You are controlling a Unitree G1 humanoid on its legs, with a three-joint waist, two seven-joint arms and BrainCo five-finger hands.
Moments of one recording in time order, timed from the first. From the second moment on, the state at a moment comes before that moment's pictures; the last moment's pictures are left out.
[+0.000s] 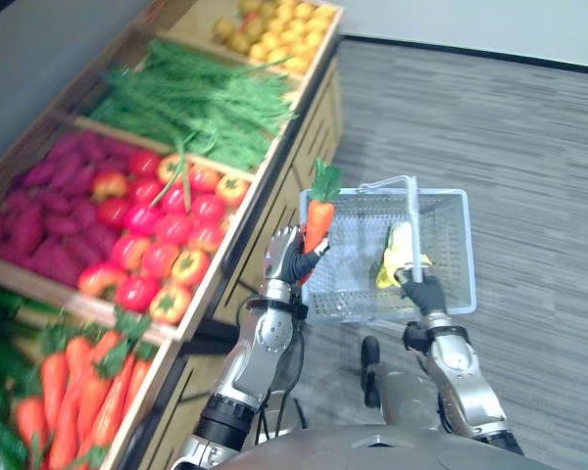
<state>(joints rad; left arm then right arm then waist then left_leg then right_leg) 0.02 0.06 -0.33 0.06 0.72 -0.12 0.29 0.15 -0.11 0.34 -0.02 0.14 -0.02 -0.08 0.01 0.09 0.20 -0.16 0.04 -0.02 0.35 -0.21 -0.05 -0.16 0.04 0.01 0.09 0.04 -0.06</state>
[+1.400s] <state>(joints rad) -0.04 0.16 -0.46 0.02 0.15 -0.21 0.15 0.23 -0.05 -0.45 0.59 0.05 0.05 -0.27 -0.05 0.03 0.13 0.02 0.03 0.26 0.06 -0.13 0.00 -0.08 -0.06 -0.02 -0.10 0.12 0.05</state>
